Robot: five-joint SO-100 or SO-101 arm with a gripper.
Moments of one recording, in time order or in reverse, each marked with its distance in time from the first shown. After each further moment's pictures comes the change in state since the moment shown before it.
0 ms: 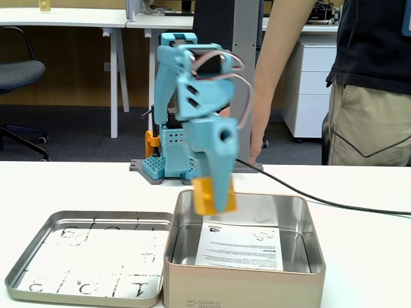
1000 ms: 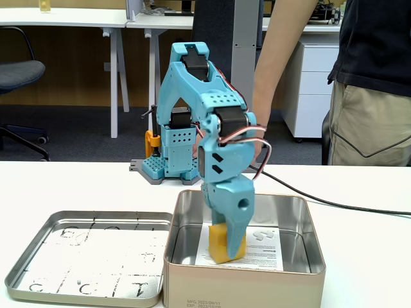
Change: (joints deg) arm -4.5 -14.3 6.1 -3.6 -3.5
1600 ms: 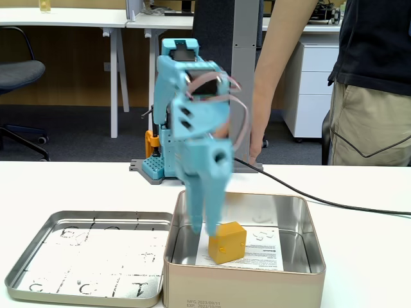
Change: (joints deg) arm 9.8 4.7 -17.6 -1.8 9.1
